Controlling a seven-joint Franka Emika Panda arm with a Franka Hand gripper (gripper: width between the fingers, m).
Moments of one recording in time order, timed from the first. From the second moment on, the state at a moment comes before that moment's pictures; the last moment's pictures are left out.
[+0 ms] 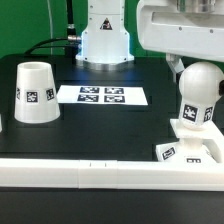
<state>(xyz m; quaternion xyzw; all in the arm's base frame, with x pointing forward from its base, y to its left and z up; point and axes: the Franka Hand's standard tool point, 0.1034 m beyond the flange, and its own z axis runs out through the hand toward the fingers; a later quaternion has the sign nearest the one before) 0.628 0.096 0.118 -0.88 0.47 0.04 0.06</state>
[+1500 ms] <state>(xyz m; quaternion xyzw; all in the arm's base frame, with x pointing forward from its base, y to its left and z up) 0.627 0.100 0.117 -0.90 0.42 0.06 0.09</state>
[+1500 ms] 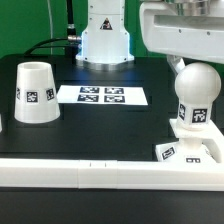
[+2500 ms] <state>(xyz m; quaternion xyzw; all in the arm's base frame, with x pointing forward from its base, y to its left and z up) 0.628 0.087 0.116 -1.00 -0.05 0.01 0.06</state>
